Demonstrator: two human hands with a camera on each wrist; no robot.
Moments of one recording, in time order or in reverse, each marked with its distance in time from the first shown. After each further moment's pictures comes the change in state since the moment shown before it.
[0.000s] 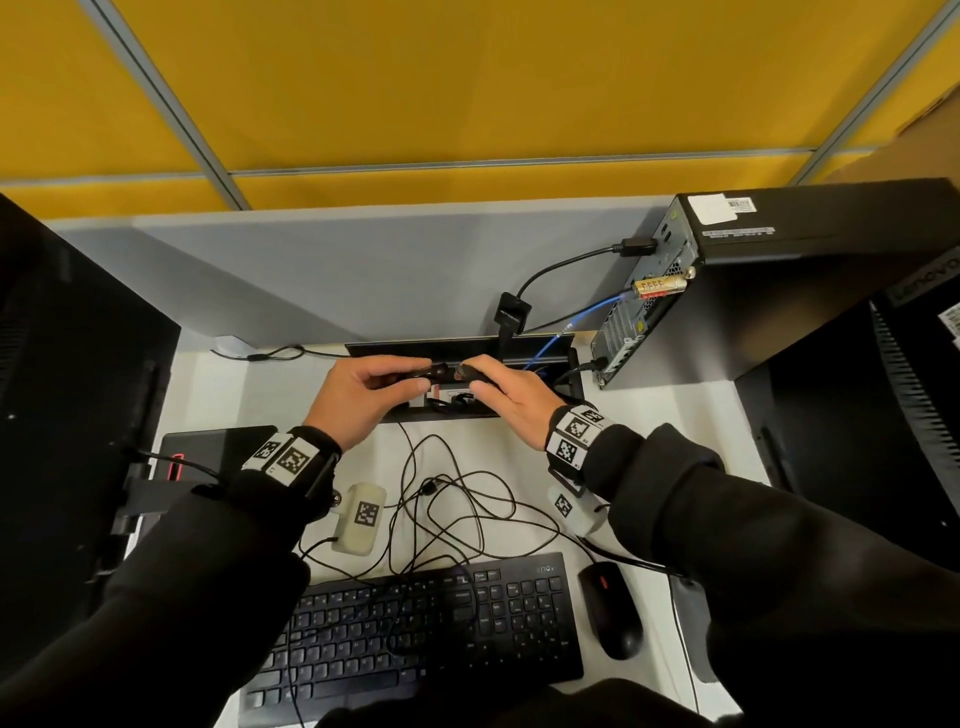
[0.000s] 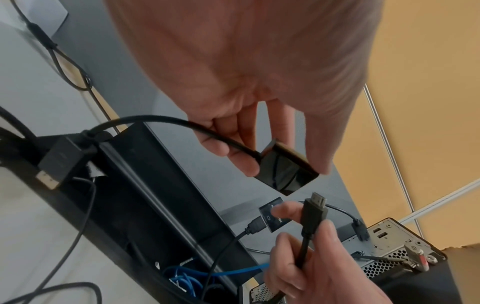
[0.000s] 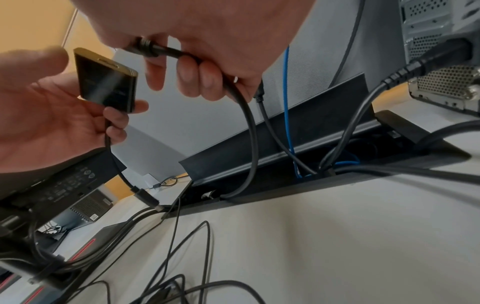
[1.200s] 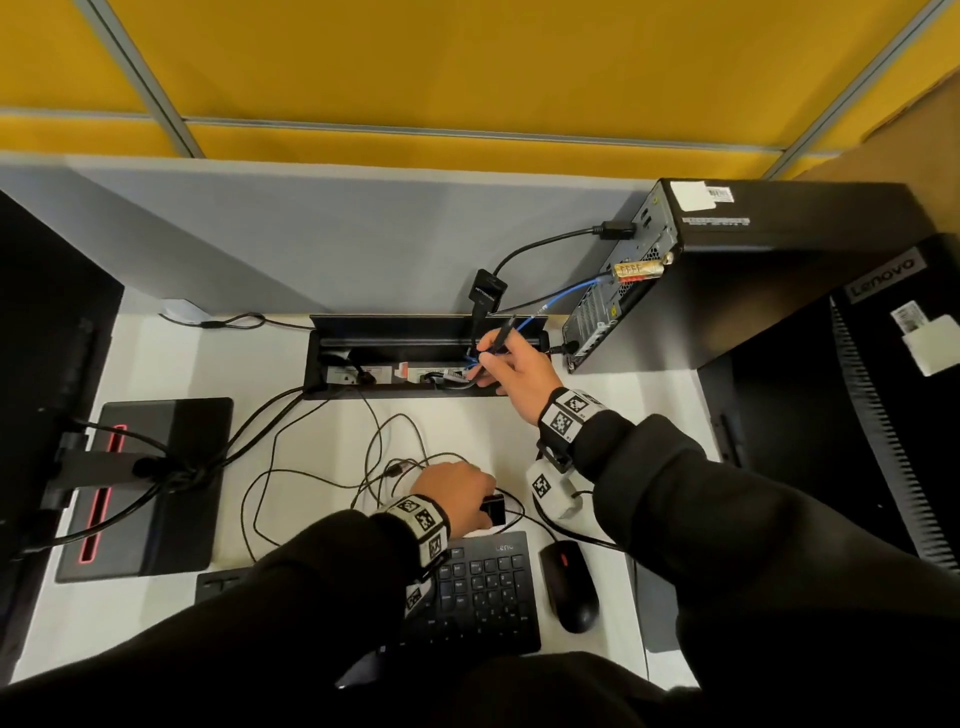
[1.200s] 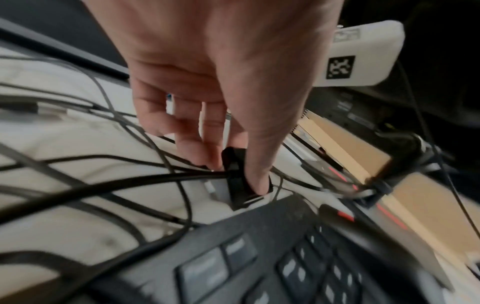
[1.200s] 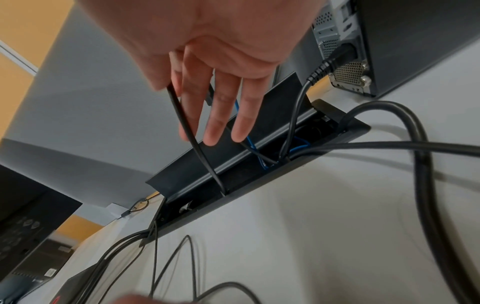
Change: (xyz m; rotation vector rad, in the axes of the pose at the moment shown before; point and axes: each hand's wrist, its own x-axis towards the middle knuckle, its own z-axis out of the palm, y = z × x) left_hand -0.048 -0.067 0.165 1.059 -0.682 -0.021; right_hand -0.013 0.022 -0.008 0.345 0.201 0.318
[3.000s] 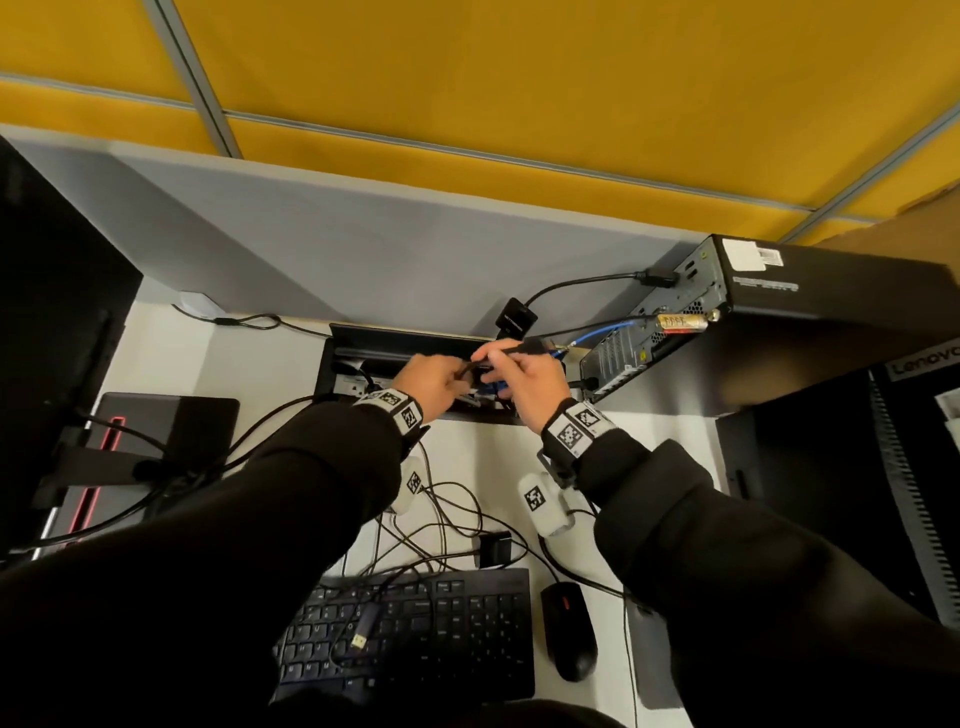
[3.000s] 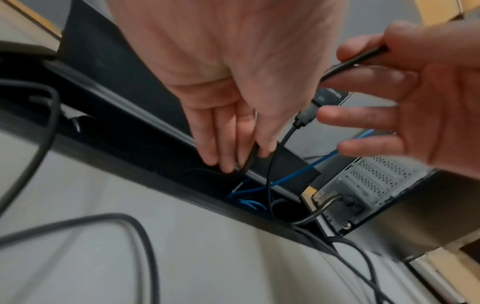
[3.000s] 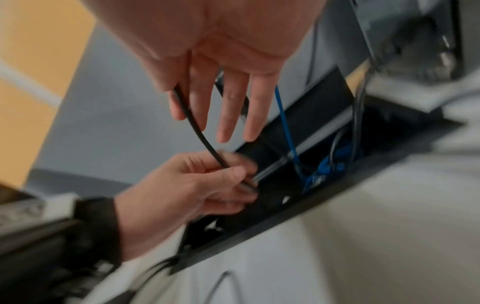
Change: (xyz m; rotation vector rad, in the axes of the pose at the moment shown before) left_hand 0.073 -0.109 -0.093 -0.451 0.458 -0.130; right_hand 0.029 -0.029 0.011 -0.001 0.078 -0.011
